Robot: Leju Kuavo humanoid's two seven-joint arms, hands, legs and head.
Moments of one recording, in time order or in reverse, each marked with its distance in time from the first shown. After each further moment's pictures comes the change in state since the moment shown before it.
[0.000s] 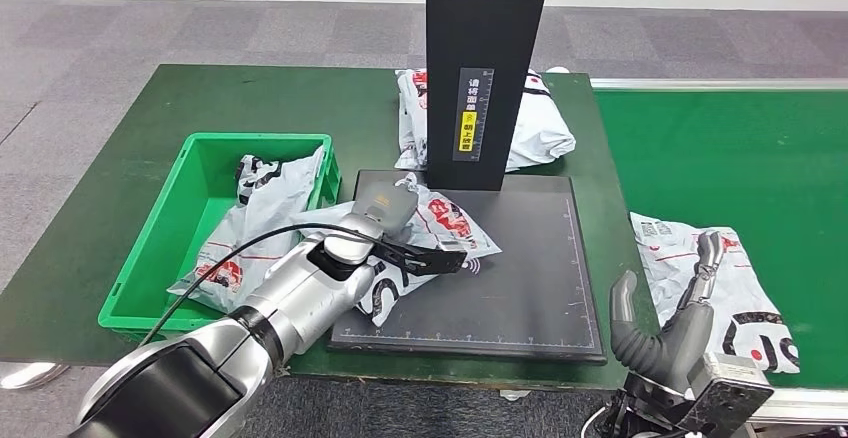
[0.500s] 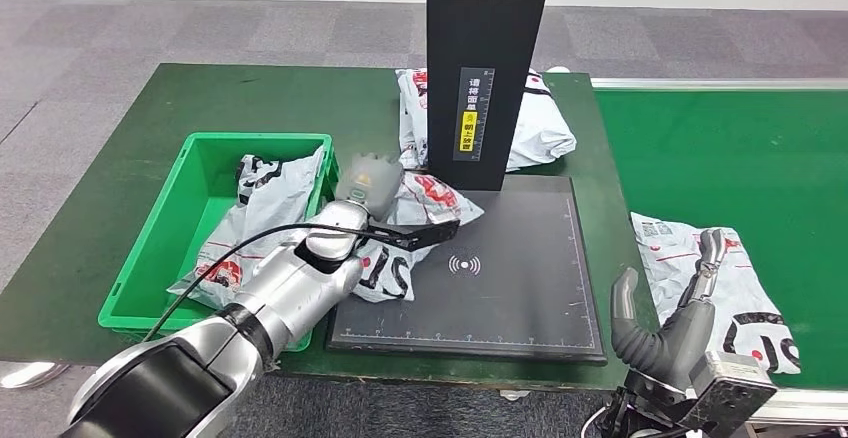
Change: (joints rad) left arm 0.008 0.036 0.049 -0.065 0.010 0.267 0.046; right arm -0.008 0.000 0.000 0.000 -0.008 -0.001 -0.002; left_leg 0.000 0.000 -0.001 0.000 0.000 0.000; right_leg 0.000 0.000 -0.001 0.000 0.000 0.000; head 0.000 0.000
